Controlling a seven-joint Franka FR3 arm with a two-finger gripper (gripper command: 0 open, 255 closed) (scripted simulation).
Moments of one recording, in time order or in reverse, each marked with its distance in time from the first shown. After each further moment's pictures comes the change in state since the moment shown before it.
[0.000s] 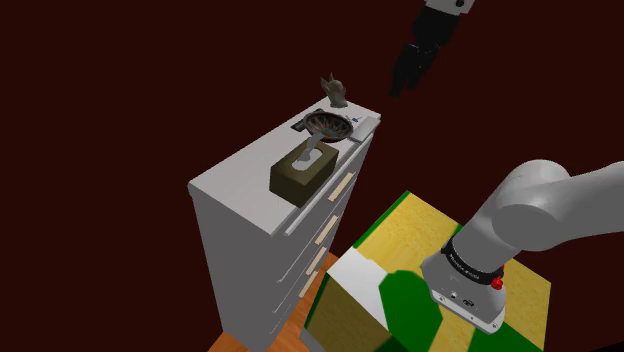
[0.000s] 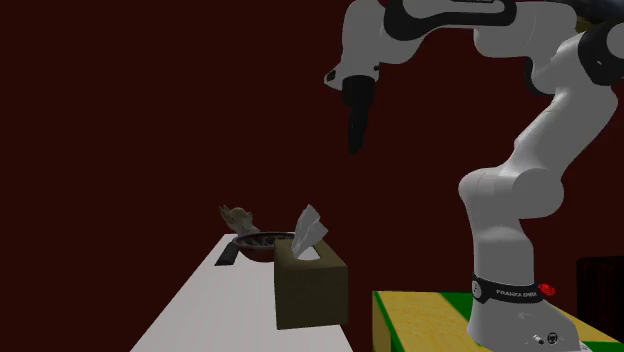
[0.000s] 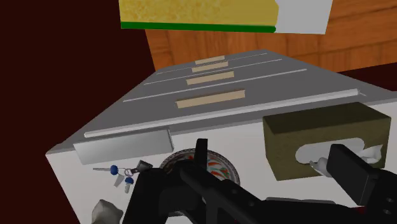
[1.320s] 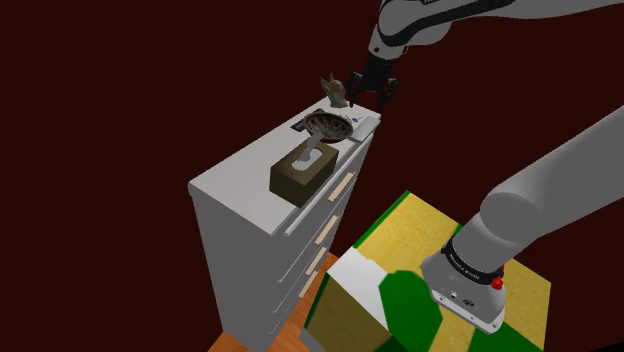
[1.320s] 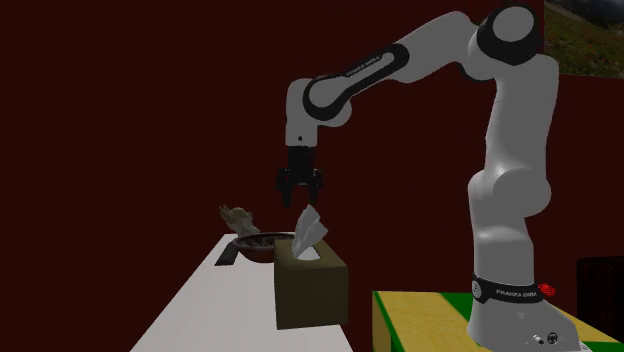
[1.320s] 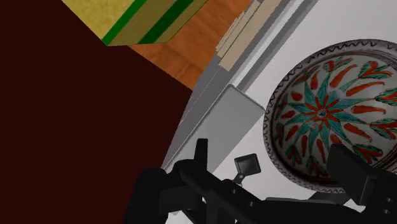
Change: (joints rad) arm -0.251 0.546 0.007 0.100 -0.047 0.407 0.547
